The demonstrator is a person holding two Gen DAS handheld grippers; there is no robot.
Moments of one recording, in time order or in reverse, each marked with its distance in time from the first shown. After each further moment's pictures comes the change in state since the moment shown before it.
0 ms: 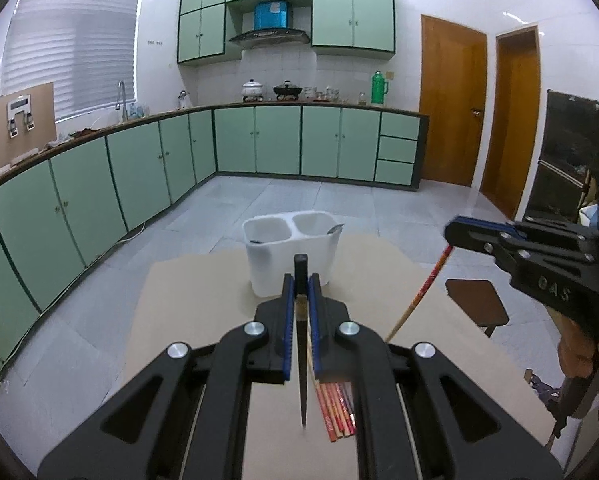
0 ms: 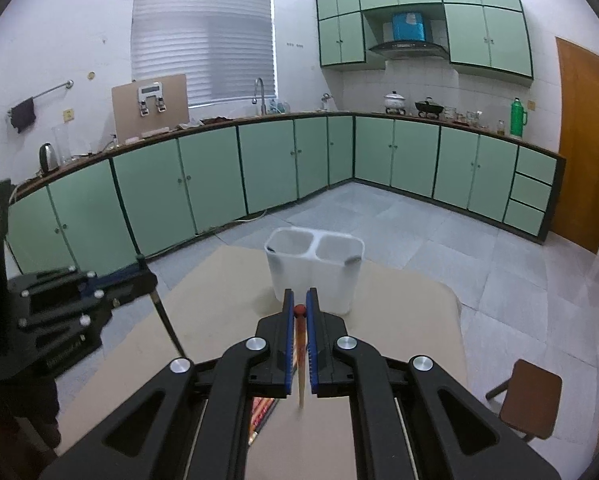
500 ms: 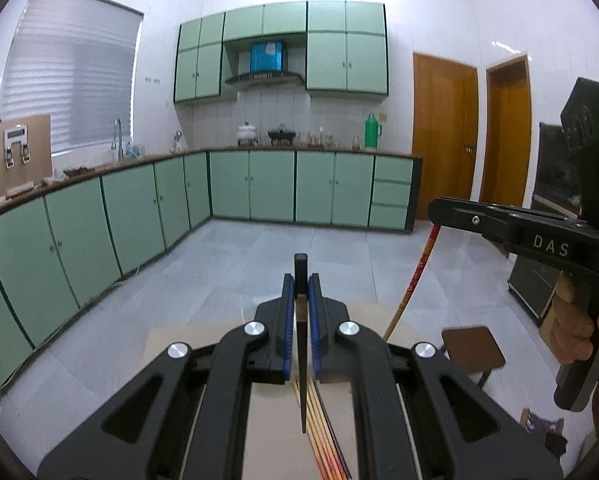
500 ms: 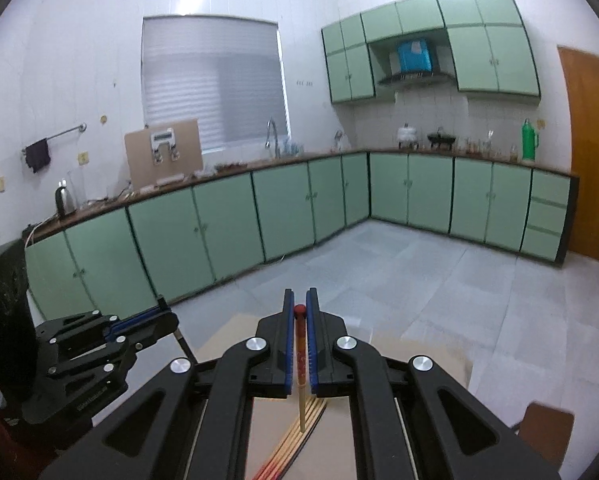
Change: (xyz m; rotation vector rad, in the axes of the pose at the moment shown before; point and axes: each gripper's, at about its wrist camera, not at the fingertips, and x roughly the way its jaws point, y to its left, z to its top) left arm 0.005 0.004 0.083 0.003 -0.172 -0.015; right arm -0.009 -0.024 0.092 0.028 -0.149 0.061
